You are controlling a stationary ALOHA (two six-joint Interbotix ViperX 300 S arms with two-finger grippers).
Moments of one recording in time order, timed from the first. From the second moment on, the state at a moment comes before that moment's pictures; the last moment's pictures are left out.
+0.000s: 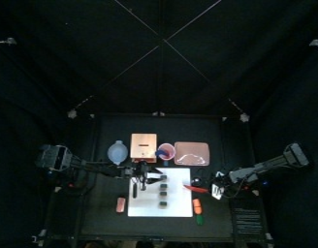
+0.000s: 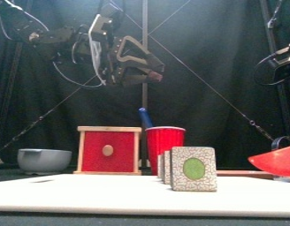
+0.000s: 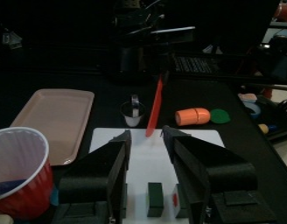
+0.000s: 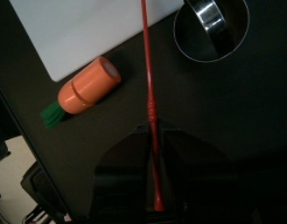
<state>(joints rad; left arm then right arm) -0.05 -0.02 0.77 -0.10 -0.58 0.00 0.28 -0.74 1.17 0.07 0.67 0.72</state>
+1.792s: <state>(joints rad) -0.01 -0.12 0.97 -0.14 -0.57 0.00 0.02 0.02 0.69 -0.57 0.17 0.71</state>
